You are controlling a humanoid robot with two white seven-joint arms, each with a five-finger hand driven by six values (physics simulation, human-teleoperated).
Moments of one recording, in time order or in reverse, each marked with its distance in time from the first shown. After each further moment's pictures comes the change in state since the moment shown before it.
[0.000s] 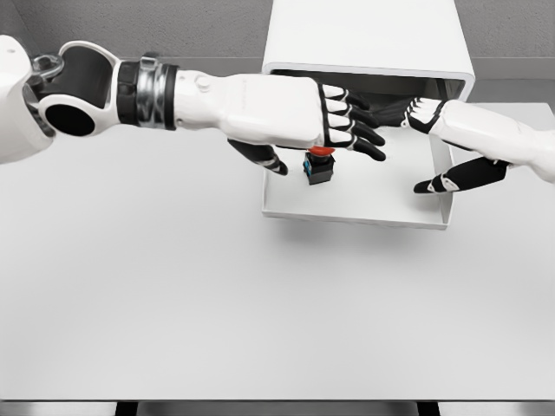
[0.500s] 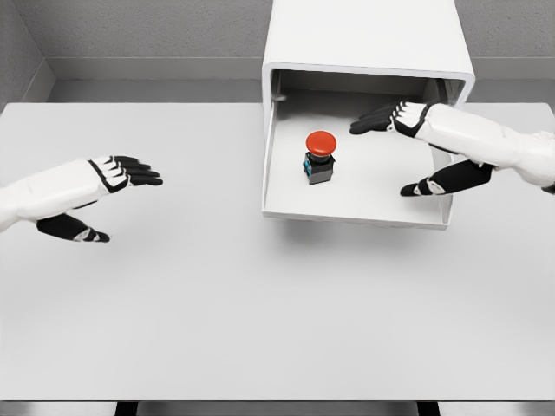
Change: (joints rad) left arm 0.661 0.573 0.298 -0.010 -0.015 0.001 0.202; right arm 0.005 0.041 0.009 -0.002 0.000 0.000 -0.007
